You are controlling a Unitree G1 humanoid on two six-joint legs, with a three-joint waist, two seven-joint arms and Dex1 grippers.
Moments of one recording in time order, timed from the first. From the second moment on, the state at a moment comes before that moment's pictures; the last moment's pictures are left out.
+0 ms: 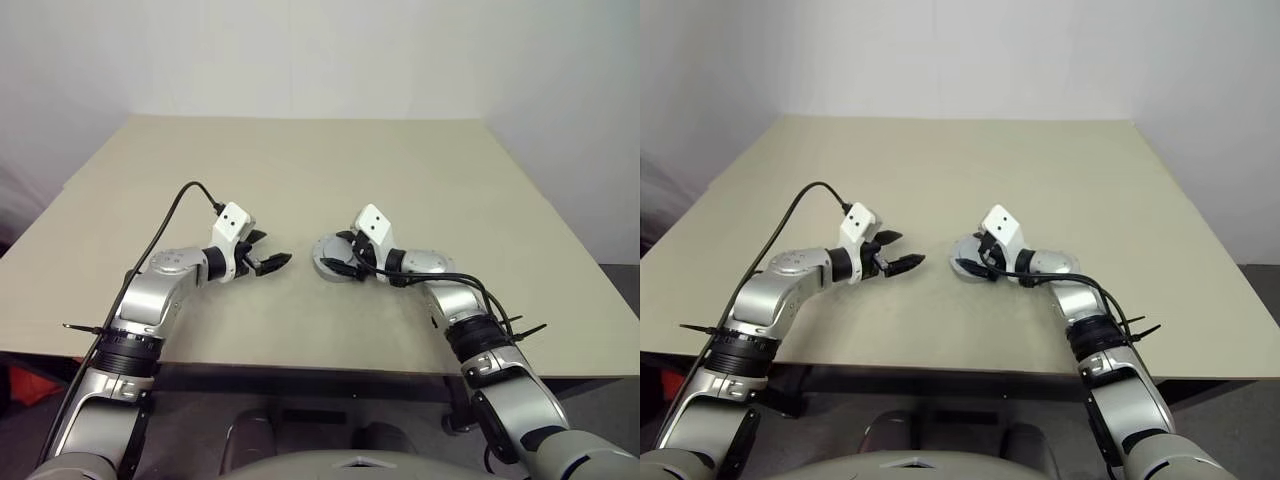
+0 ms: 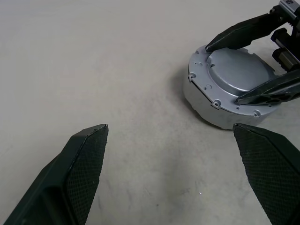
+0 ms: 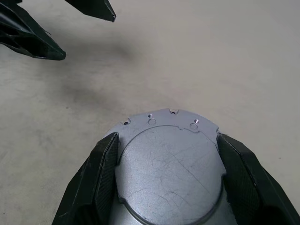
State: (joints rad) left arm -0.41 0.46 -0.08 0.04 -0.31 0.60 -0.75; right arm -0.54 -0.30 0.23 0.48 0.06 0.07 0.82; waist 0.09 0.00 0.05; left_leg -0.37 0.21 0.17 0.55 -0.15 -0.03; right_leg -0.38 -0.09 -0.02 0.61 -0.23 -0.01
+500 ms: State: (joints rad) left arm -0.52 0.29 -0.06 0.06 -0.40 0.82 -0.66; right arm -0.54 -0.31 0.23 0.47 0.06 0.09 0.84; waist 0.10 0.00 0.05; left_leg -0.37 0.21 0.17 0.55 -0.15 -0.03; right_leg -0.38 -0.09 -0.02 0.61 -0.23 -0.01
